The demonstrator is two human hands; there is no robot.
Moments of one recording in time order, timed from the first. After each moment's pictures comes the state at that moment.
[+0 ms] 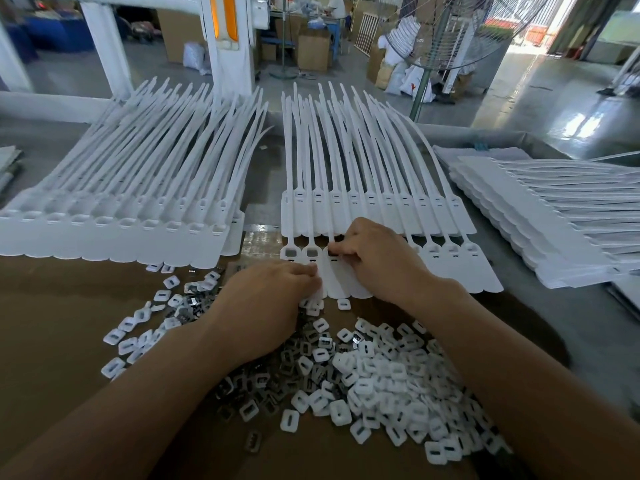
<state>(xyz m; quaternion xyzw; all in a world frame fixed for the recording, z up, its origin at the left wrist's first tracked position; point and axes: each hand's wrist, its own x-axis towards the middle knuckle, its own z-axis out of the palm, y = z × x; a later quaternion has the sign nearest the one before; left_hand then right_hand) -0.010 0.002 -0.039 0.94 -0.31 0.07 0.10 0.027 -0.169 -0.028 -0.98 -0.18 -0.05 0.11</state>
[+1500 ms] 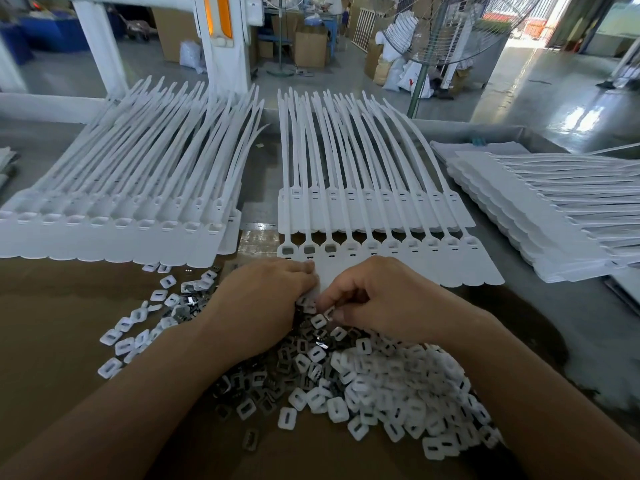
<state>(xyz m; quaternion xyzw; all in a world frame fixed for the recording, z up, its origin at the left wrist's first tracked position) -0.008 -0.001 -0.038 0.95 -0.31 0.06 0.09 -0.027 -0.170 -0.001 -0.91 -0.20 0.15 0.34</state>
